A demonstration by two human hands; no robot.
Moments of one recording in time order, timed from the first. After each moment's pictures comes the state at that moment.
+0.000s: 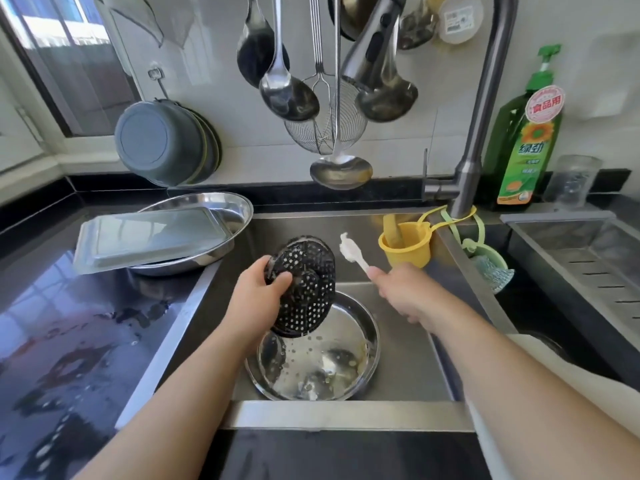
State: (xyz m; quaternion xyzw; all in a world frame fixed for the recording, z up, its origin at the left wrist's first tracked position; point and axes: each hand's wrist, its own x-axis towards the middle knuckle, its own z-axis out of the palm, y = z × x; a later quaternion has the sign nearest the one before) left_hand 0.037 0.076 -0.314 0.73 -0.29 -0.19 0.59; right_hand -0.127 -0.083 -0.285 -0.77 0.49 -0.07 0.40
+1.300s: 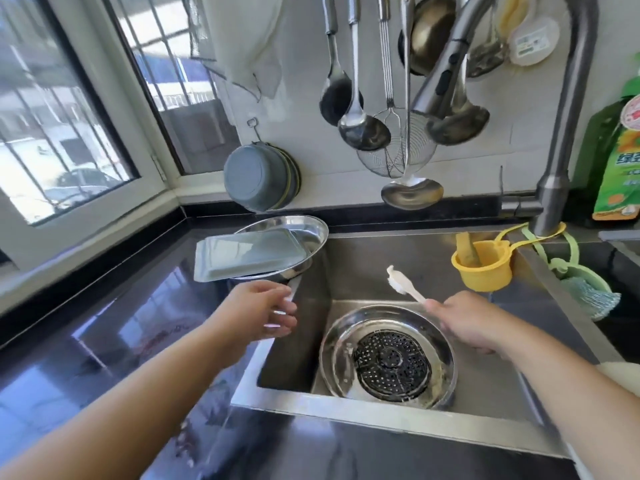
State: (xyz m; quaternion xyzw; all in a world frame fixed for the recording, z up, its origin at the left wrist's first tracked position) left_hand 0.055 0.184 -0.236 0.78 -0.14 -0.25 0.55; right_hand -0.131 -0.064 -0.286 -0.85 0.38 -0.04 0.36
